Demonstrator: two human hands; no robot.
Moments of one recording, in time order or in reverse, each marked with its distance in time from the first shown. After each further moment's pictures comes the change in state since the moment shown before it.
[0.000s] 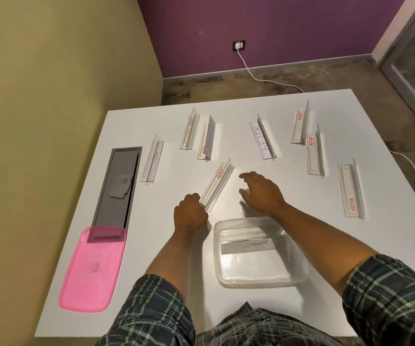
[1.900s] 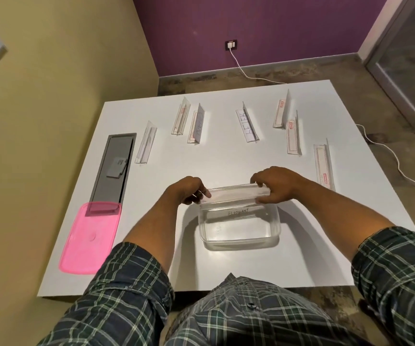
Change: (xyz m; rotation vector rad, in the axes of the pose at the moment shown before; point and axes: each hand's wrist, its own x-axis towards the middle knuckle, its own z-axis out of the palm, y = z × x) left_hand -0.056 0.053 -0.060 -0.634 -0.645 -0.335; right_hand -0.090 0.078 -0.047 -0.197 -0.255 -0.413
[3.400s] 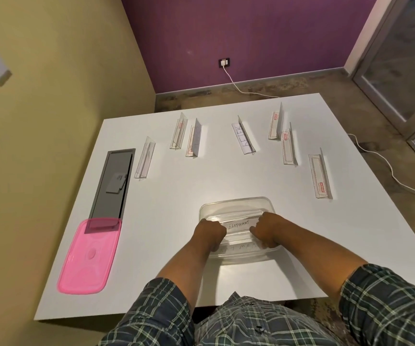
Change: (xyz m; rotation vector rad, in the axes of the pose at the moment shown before) left_hand 0.015 -0.057 0.092 1.618 0.200 0.488; right_hand -0.011 -0.075 0.065 -0.541 -0.502 -0.010
